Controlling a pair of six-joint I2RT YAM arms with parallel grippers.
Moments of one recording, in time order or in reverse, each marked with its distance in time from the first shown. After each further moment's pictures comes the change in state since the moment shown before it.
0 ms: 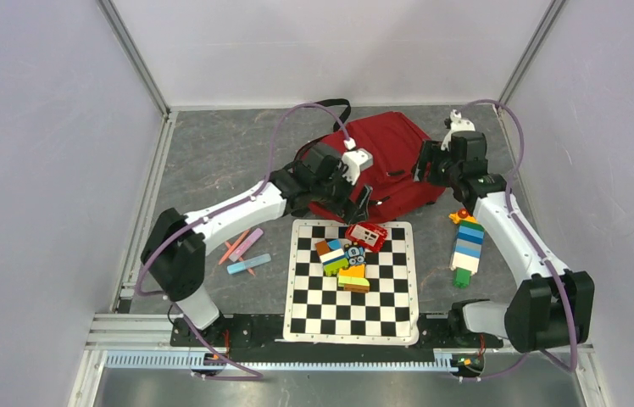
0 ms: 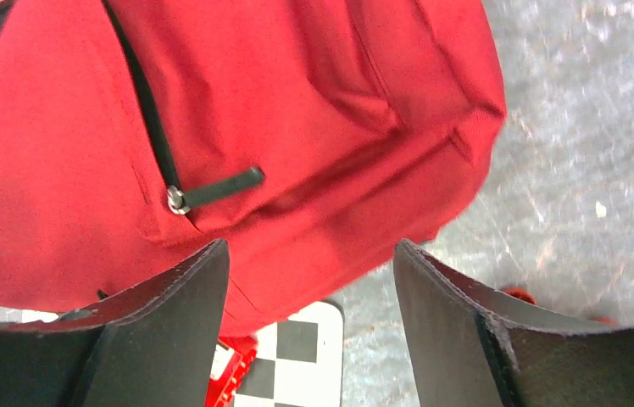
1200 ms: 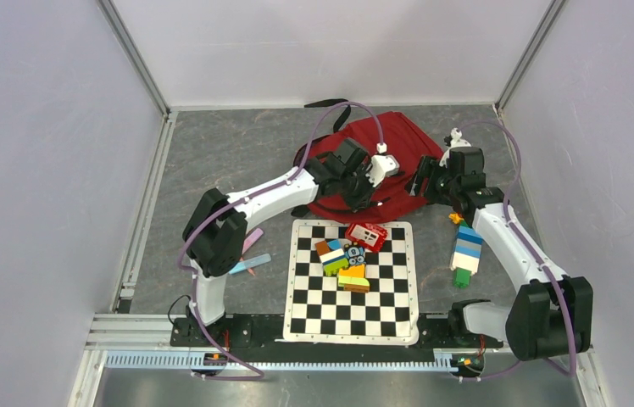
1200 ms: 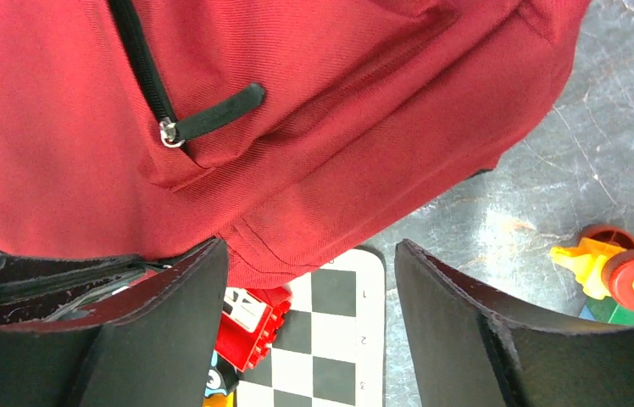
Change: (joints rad) left arm -0.049 0.310 0.294 -0.142 -0.030 0.317; right arm -0.032 -0.053 -0.142 -0.014 -0.116 0.137
